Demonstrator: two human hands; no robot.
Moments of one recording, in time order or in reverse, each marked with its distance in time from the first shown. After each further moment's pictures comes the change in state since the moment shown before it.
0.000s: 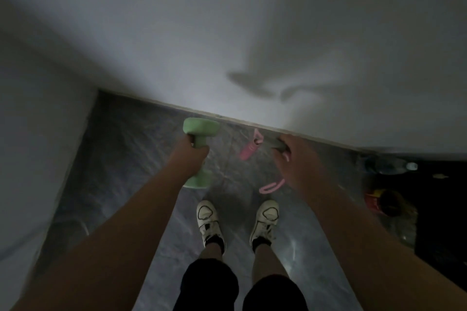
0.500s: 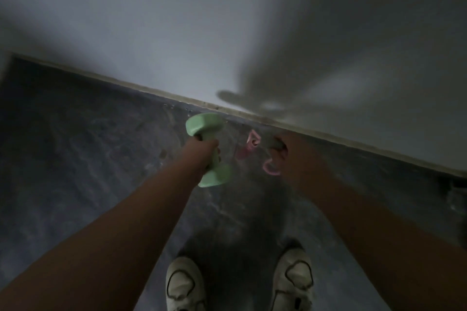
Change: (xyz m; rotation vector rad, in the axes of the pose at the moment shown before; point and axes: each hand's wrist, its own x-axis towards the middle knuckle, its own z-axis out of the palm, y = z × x) left_hand 0.344 -0.184 0.220 -0.519 -0.036 -0.254; right_hand 0.224 0.258 0.329 0.001 -0.079 -0.092
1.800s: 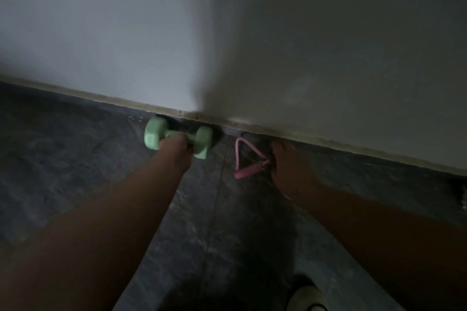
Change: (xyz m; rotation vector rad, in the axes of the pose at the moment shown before) left_hand 0.175 -0.018 0.027 -0.557 0.116 -0.052; right_hand 0.065 0.102 0.088 -0.404 0.004 0.056
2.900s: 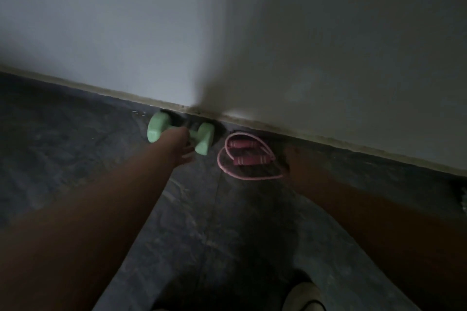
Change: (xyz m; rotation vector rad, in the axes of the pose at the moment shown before) left_hand -0.025 0.016 -0.013 0.501 -0.082 -0.038; right_hand -0.004 0.032 0.001 0.035 -0.100 0.041
